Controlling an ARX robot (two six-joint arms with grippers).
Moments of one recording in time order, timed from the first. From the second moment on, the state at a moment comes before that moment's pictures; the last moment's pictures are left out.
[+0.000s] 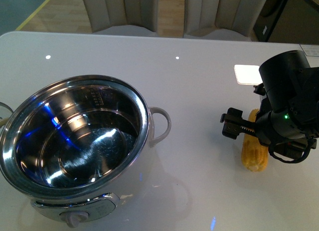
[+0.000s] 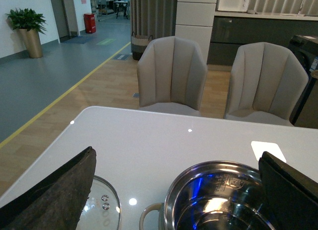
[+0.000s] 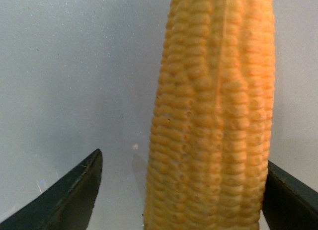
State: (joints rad) left arm 0.00 0.01 0.01 0.00 0.00 -0.01; right arm 0.23 2.31 1.01 0.18 0.15 0.50
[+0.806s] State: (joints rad) left arm 0.00 0.01 0.01 0.00 0.00 -0.01; right arm 0.30 1.82 0.78 0.28 -0.08 0.45
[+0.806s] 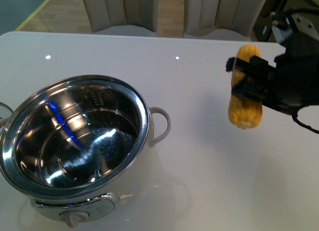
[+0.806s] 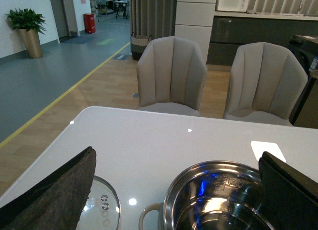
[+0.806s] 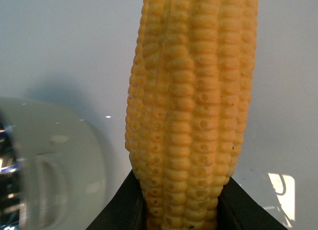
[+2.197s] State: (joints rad) left arm 0.00 0.01 0.01 0.00 0.00 -0.01; right arm 0.64 1.97 1.02 0.34 -0.33 0.58
